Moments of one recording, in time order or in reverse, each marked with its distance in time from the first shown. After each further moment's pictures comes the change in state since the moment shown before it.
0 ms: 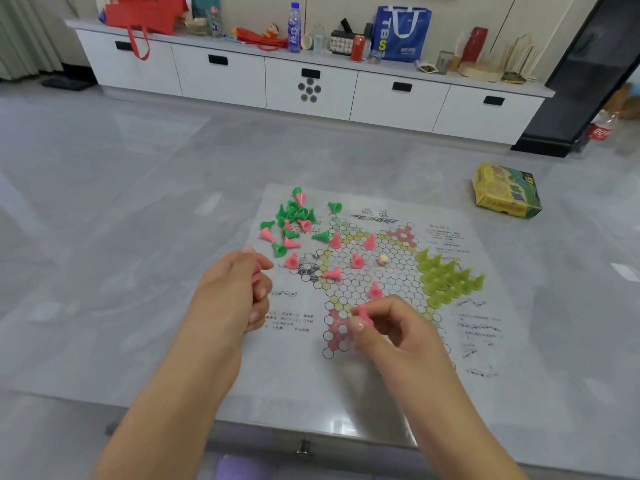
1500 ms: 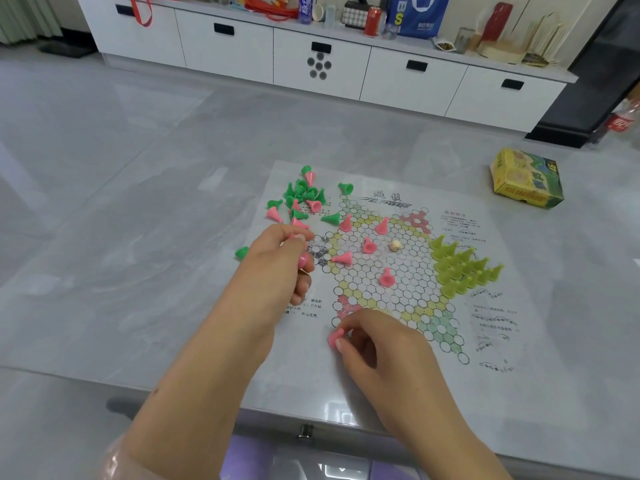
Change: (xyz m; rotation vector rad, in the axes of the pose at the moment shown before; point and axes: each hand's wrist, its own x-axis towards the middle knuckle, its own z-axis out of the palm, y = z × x) left_hand 0.001 0.000 0.021 0.128 -0.125 -0.047; right_hand 0.001 0.026 0.003 -0.850 -0.144 -0.286
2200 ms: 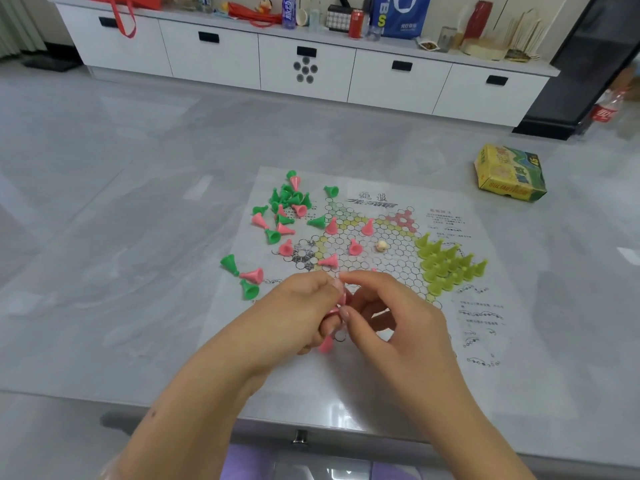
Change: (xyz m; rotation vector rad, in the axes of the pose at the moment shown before) left_hand -0.015 -0.010 0.011 0.276 -0.431 -0.022; right_hand 0.012 0.001 -0.018 0.365 0.193 -0.117
